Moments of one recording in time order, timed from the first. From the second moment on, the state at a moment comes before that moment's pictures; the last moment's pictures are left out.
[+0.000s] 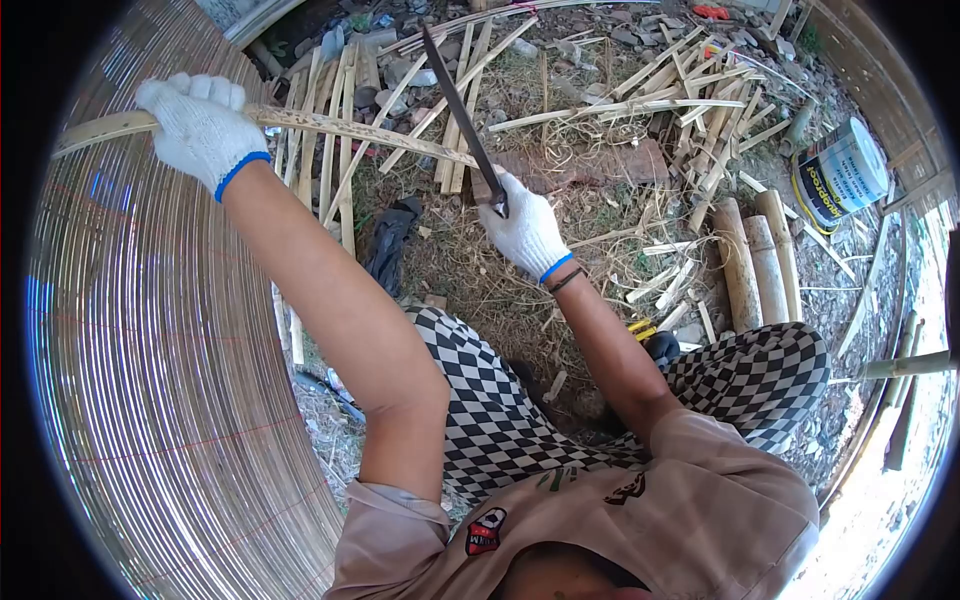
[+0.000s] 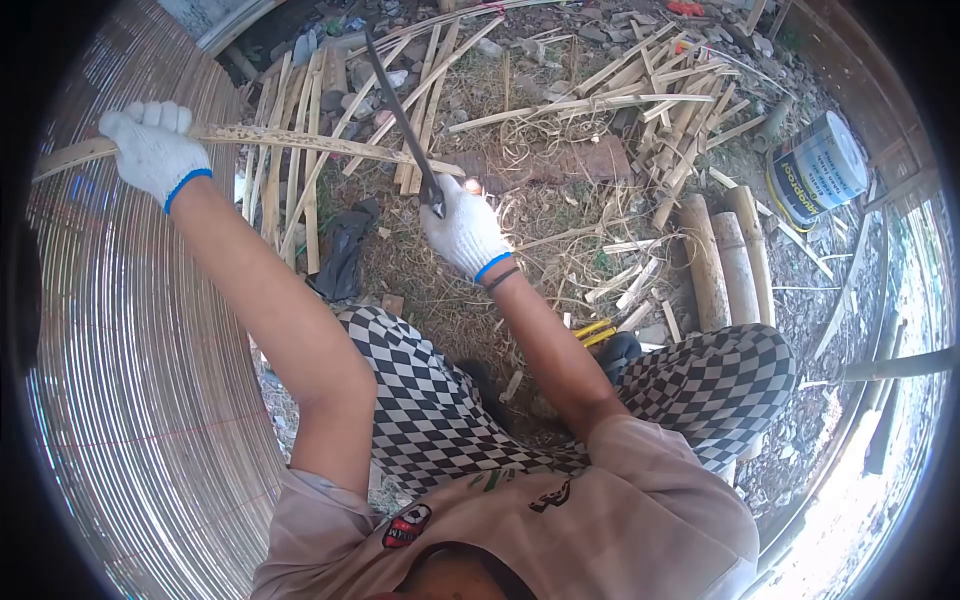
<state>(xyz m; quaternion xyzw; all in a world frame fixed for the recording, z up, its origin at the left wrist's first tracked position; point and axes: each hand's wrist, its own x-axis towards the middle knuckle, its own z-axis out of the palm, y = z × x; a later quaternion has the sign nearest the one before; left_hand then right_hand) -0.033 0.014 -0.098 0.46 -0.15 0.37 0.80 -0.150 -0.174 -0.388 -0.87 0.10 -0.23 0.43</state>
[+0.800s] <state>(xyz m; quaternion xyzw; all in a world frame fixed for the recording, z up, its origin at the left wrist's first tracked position) -0.034 0.004 -0.097 0.46 -0.12 0.38 0.79 -0.118 -0.137 -0.380 -0.89 0.10 -0.15 0.42</state>
